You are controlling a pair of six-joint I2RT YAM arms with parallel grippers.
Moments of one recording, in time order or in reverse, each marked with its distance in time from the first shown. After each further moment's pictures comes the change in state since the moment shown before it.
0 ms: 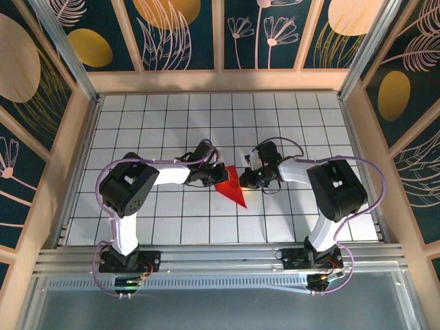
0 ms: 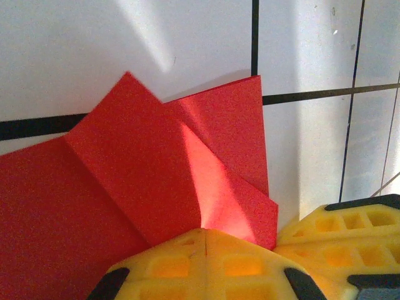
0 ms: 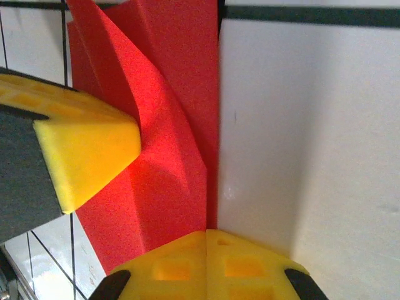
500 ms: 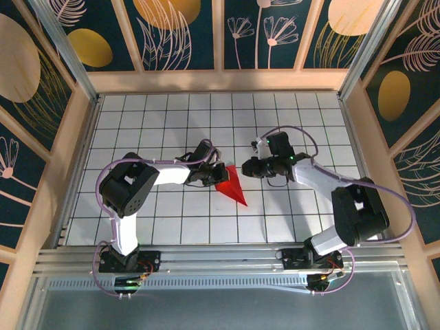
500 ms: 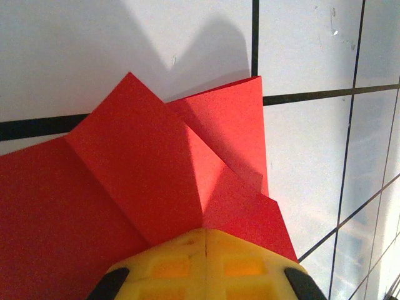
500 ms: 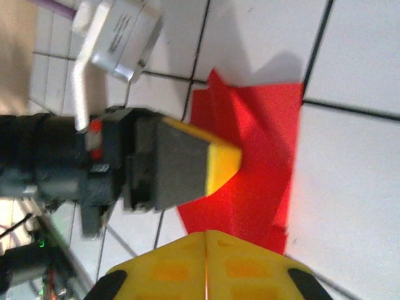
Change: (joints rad) left arm 0.000 0.000 0.000 0.000 -0.004 0.000; right arm -0.037 -0.268 -0.012 -0.055 -0.060 0.015
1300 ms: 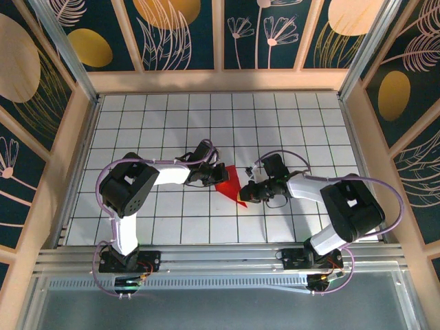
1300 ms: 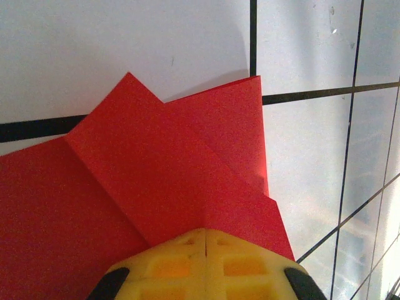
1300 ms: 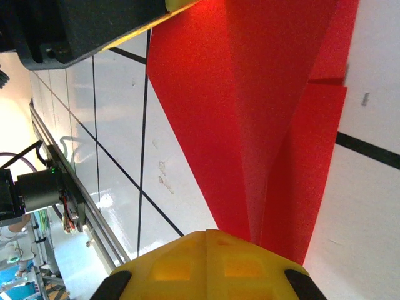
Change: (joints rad) left arm 0.000 0.000 0.000 0.000 0.000 0.011; right arm 0.075 0.067 -0.210 0.133 -0.141 0.060
